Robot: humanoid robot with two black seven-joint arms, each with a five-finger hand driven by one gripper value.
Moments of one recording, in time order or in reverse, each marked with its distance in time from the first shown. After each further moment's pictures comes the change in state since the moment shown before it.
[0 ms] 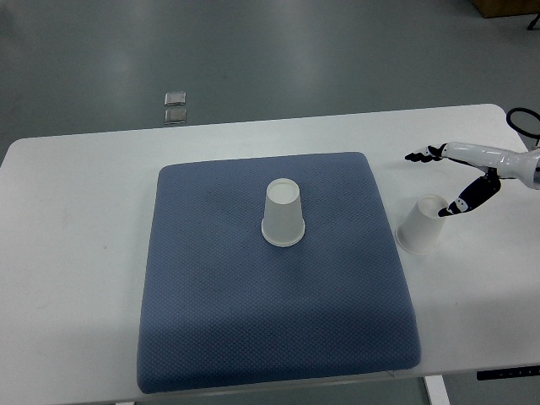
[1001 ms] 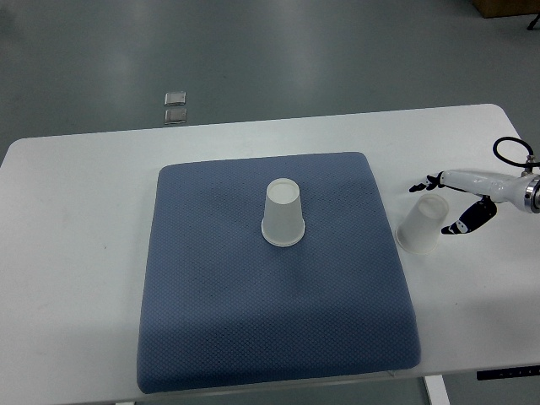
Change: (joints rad) left arm 0.000 0.000 0.000 0.000 0.000 0.000 0.000; right arm -0.023 0.041 -0.080 -0.054 -0.124 -0.095 0.001
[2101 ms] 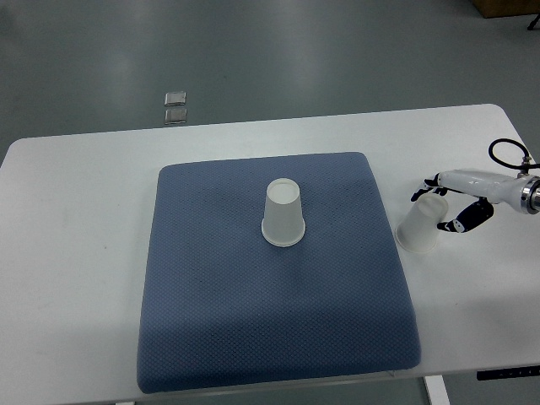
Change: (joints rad) left arm 0.000 0.000 0.000 0.000 0.000 0.000 0.000; right arm 0.009 0.004 -0.021 -0.005 -0.027 -0.027 0.002
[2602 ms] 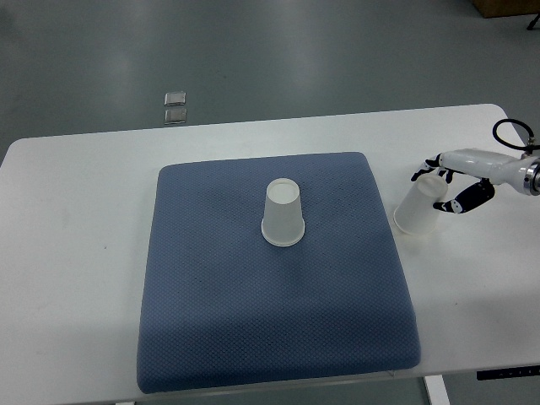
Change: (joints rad) left arm 0.000 0.000 0.000 0.000 0.000 0.000 0.000; right arm 0.087 -0.013 0.008 0.003 0.012 -0.002 0.002
